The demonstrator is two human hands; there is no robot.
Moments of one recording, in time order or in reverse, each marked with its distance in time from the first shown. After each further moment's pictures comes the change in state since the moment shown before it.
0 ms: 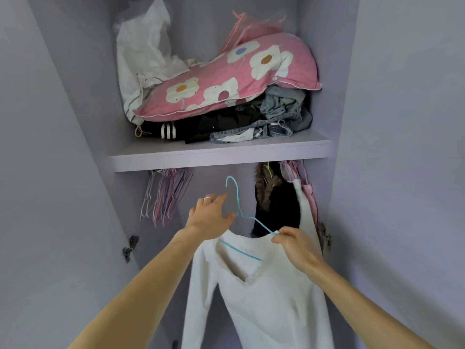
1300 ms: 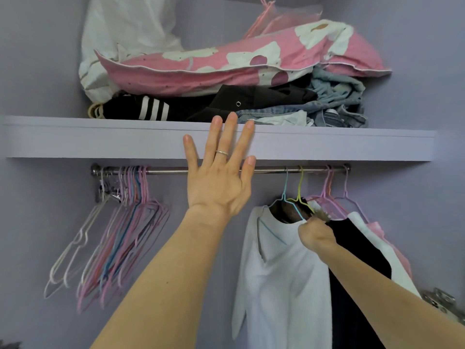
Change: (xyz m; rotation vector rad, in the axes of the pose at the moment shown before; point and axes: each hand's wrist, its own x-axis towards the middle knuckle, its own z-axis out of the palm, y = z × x) left_hand 0.263 -0.111 0.072 0.116 1.012 0.391; right_hand 0.365 0.064 0.117 -0.367 0.553 0.158
